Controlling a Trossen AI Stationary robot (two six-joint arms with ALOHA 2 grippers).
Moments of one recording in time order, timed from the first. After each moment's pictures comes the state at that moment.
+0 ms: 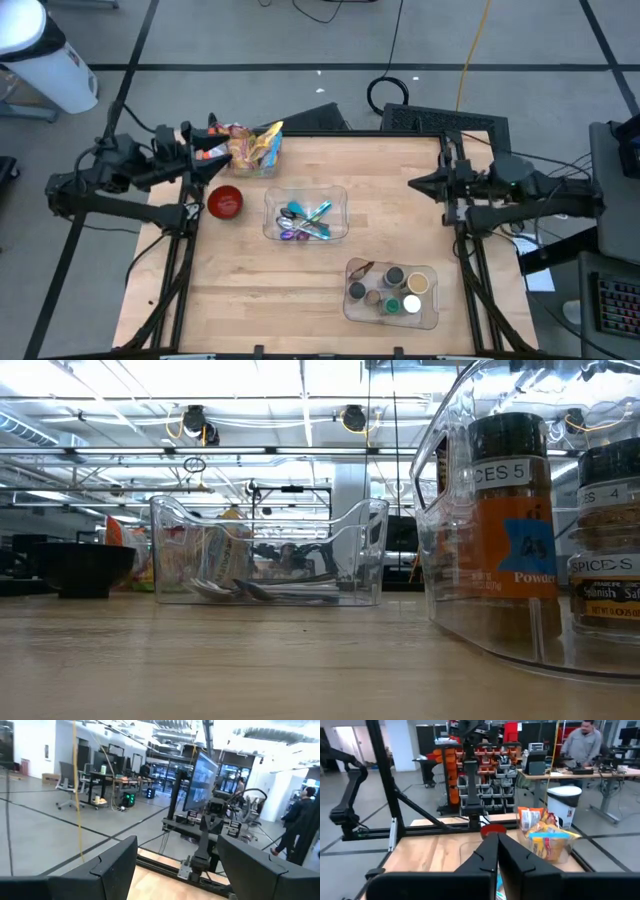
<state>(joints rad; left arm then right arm) 0.00 0.65 1.01 -0.20 -0.29 -0.16 0.04 0.55 0.79 -0.24 0.10 0.06</state>
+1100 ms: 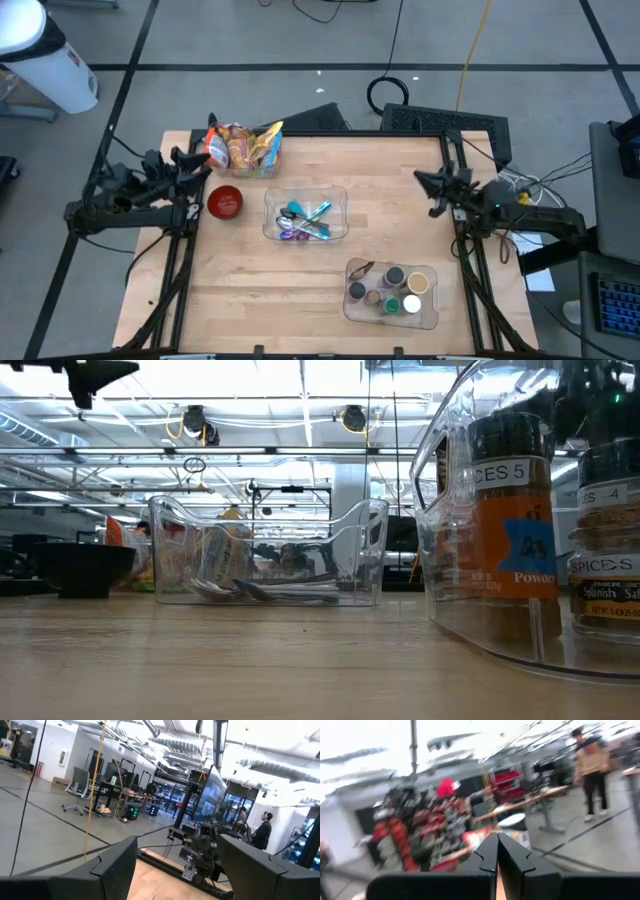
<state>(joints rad) 0.07 0.07 0.50 -0.16 -0.30 -0.26 -0.11 0.08 0.13 0.22 0.33 0.23</state>
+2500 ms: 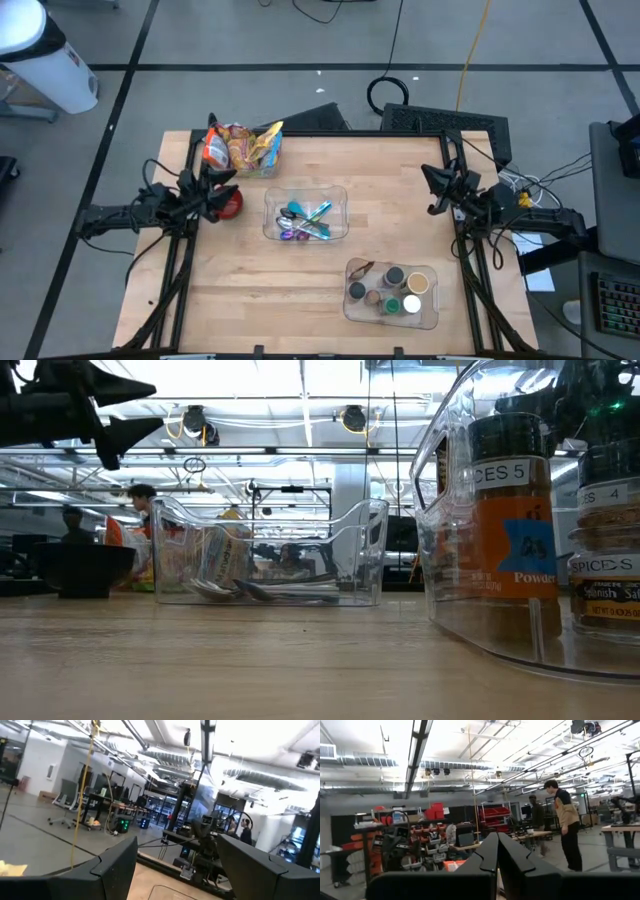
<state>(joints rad) 0.07 0.01 0.01 0.36 -0.25 -0.23 -0.11 0.08 0.02 0.53 0.37 -0.05</state>
